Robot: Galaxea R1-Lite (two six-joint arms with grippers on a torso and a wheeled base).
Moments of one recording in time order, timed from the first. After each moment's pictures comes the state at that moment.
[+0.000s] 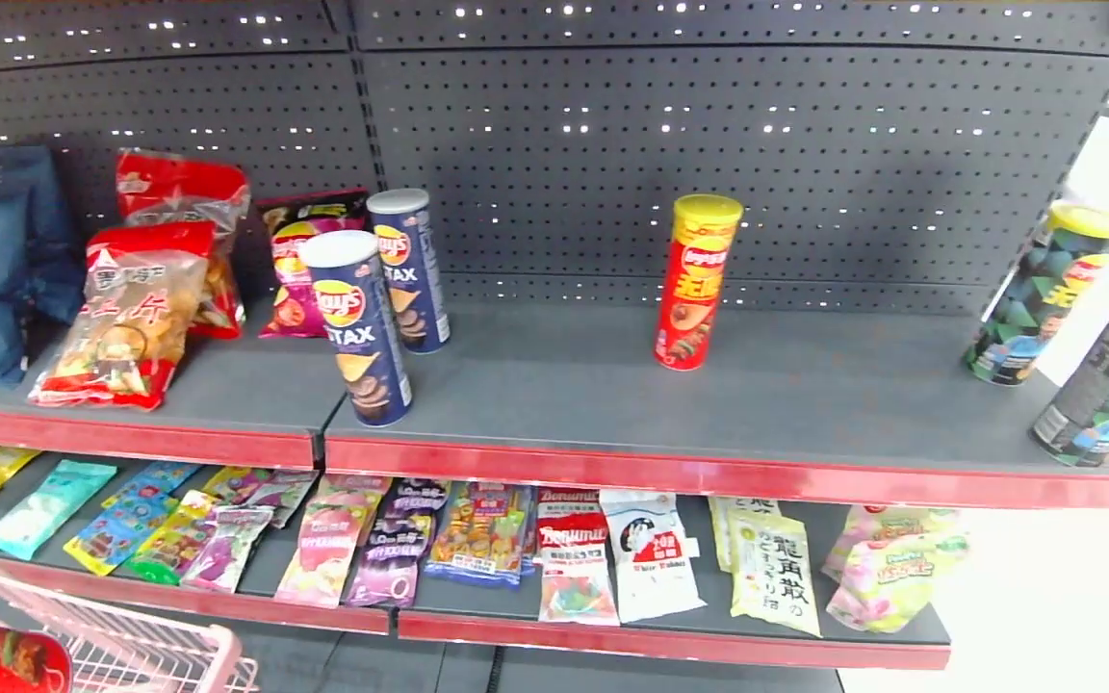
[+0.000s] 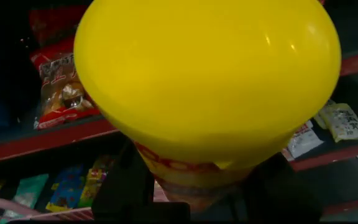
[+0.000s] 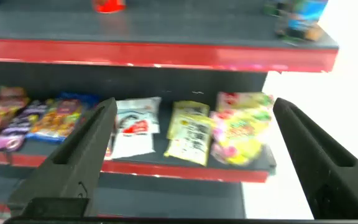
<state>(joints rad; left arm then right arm) -0.23 0.29 -0.55 0.23 0.00 0.21 0.00 0.00 0.00 0.00 -0.01 0.00</state>
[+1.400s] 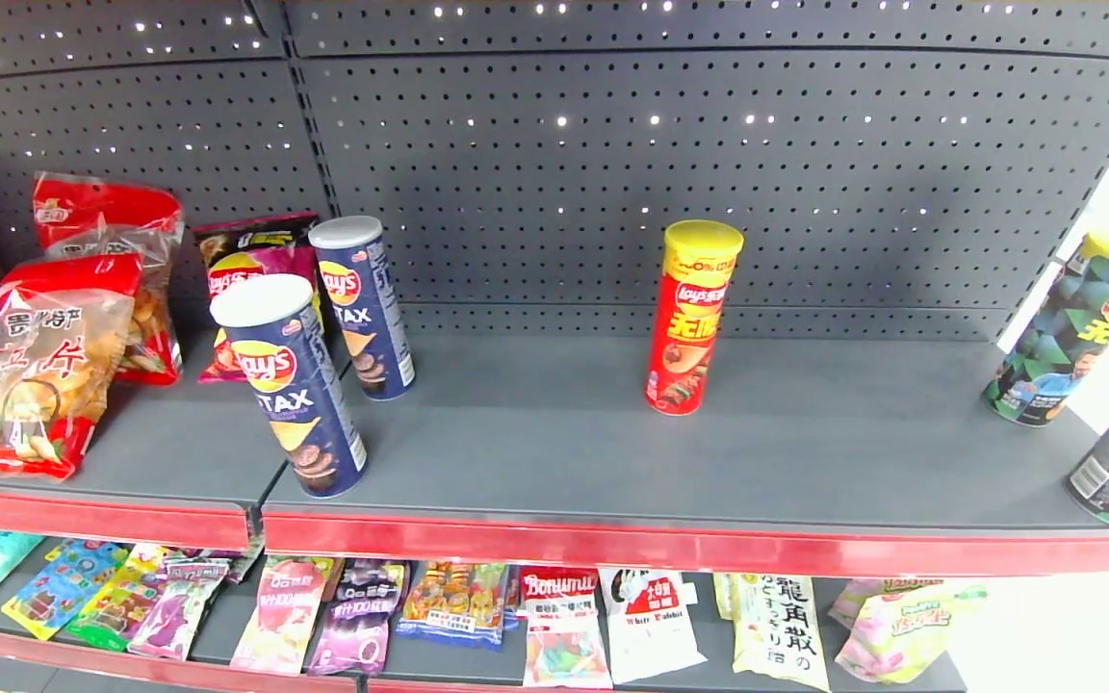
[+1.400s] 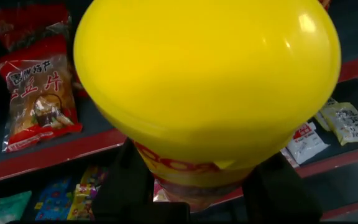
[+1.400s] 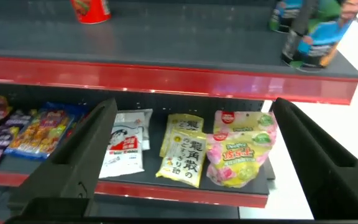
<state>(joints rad) -0.23 0.17 -0.54 0.35 -0.01 0.21 0.00 0.00 -0.01 0.00 0.05 -0.03</state>
